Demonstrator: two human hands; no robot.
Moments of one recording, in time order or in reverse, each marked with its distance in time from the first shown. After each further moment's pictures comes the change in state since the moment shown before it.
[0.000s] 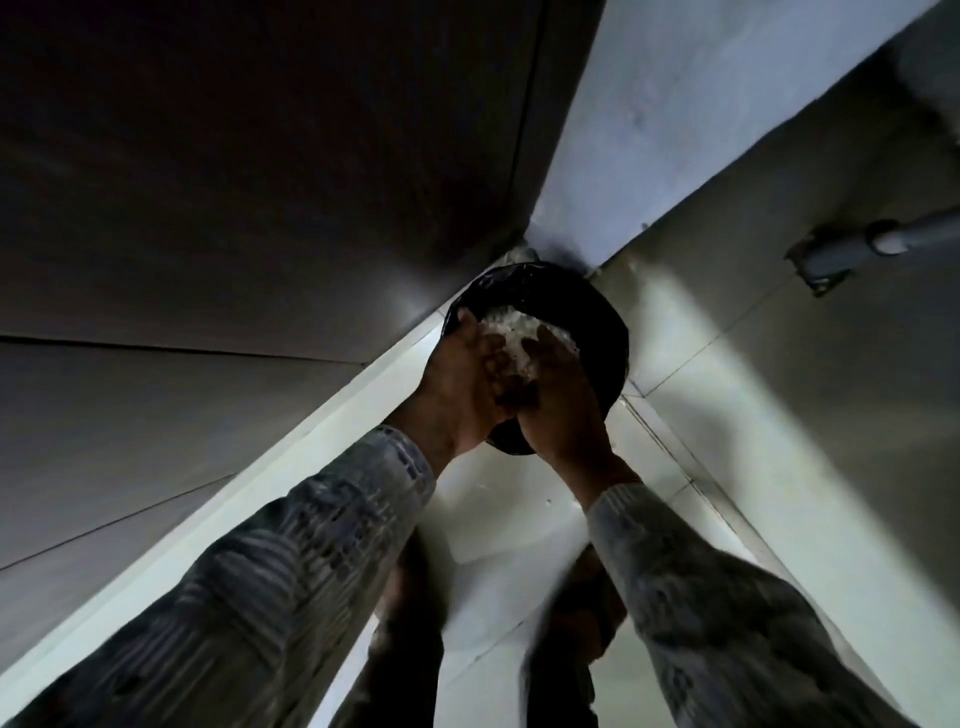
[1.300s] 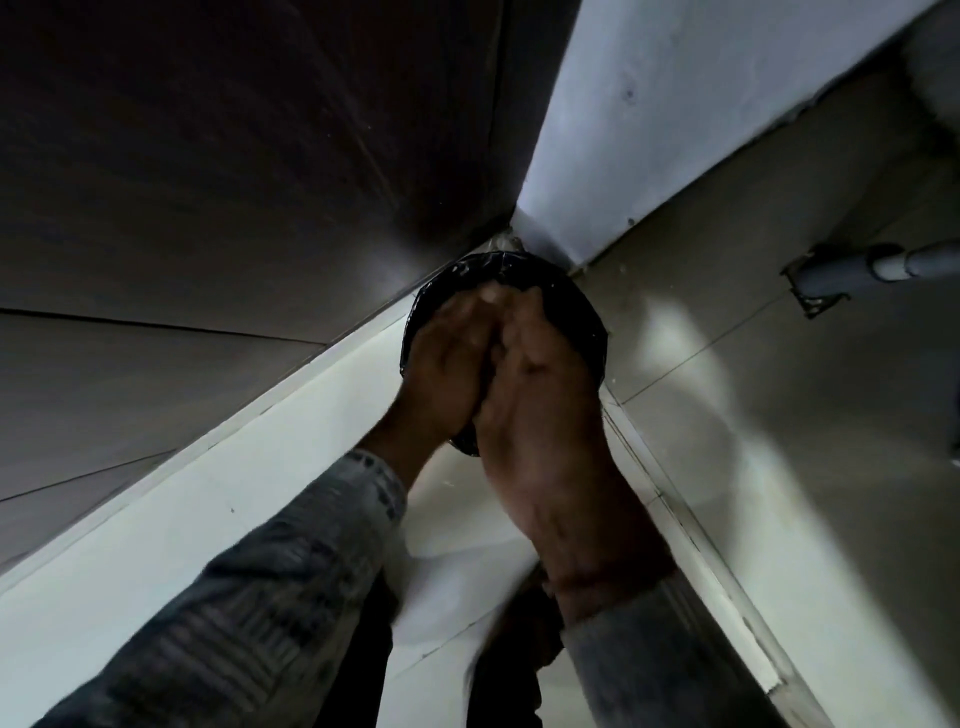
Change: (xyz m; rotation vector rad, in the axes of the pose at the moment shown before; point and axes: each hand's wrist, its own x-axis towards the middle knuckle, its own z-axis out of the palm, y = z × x) left_hand -0.019 -0.016 0.029 0.431 0.148 0.761; right_hand -0.010 -0.076 -0.056 0.905 0.019 0.260
